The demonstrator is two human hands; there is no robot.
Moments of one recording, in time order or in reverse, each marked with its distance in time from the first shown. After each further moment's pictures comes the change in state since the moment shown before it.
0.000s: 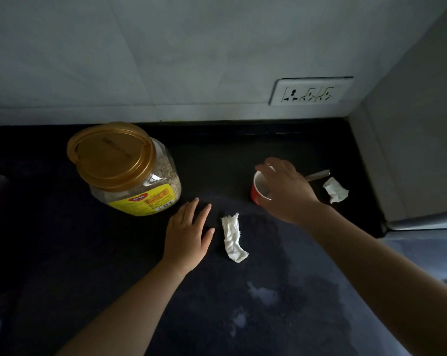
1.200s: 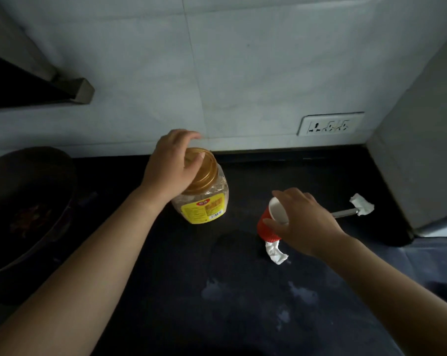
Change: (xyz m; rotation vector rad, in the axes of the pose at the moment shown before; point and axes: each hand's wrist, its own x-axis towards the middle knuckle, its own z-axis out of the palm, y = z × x) left_hand 0.005 -0.043 -0.239 -0.155 0.481 0.102; right_hand -0.086 -0.101 -0.040 0.158 0.100 0.030
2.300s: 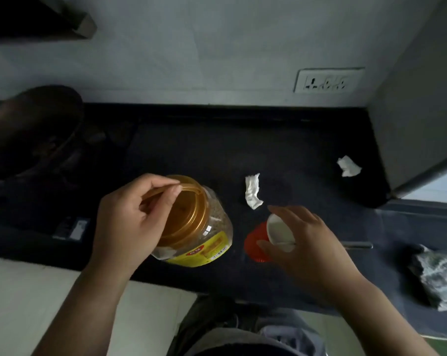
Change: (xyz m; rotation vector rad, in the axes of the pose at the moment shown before) left_hand -0.203 0.150 -0.039 -0.213 0.136 -0.208; right_hand -0.153 0.058 0.014 0.279 -0.015 -0.153
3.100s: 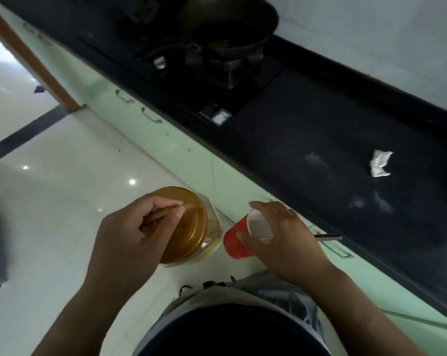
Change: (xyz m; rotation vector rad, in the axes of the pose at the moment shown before) left_hand -0.343 -0.040 -0.168 -0.003 0.301 -0.642; right_hand -0.156 -0.178 0.187 -0.131 -0.413 -0.362
